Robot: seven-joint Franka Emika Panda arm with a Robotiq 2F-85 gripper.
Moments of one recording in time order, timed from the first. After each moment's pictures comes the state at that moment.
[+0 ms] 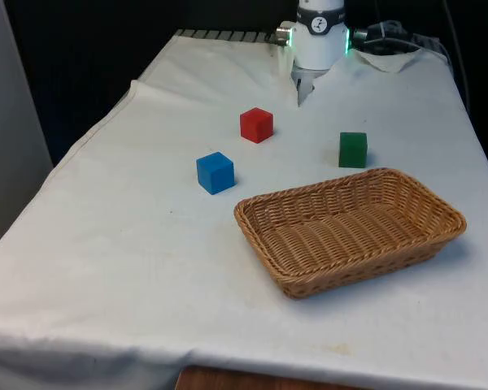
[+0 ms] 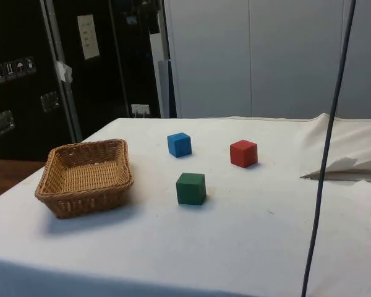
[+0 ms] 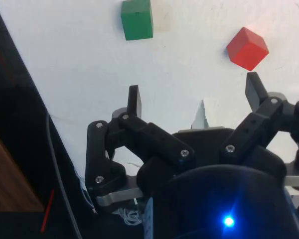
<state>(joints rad) 0.35 0.05 -0.36 -1.86 0.05 1.84 -0.05</state>
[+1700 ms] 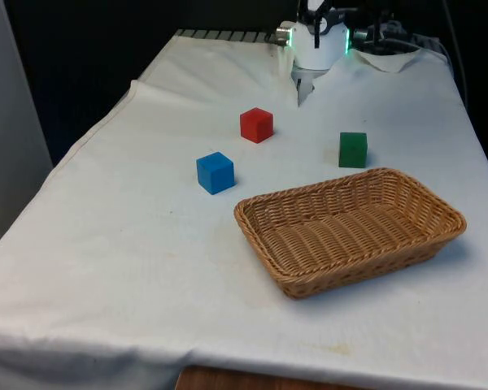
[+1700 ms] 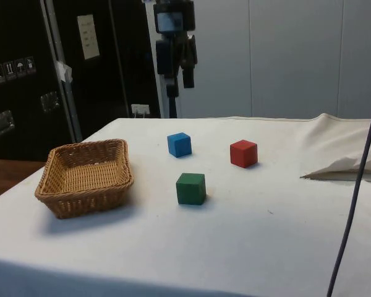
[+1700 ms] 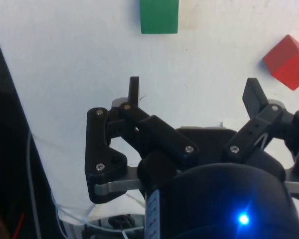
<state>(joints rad) 0.35 -0.13 -0.26 -2.37 0.01 2.27 0.10</state>
